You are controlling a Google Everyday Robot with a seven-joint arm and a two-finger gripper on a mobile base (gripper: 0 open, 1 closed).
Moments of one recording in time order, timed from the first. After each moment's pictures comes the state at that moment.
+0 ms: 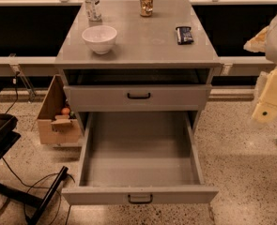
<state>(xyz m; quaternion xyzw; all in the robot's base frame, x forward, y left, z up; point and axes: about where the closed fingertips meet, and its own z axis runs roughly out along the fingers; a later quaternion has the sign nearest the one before) 0.438 -0.217 0.976 -0.60 0.78 -0.03 0.16</state>
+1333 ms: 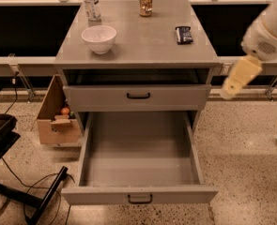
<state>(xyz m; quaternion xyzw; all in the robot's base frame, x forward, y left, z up) 0.556 -0.258 0.920 -0.49 0.85 -0.04 0.19</state>
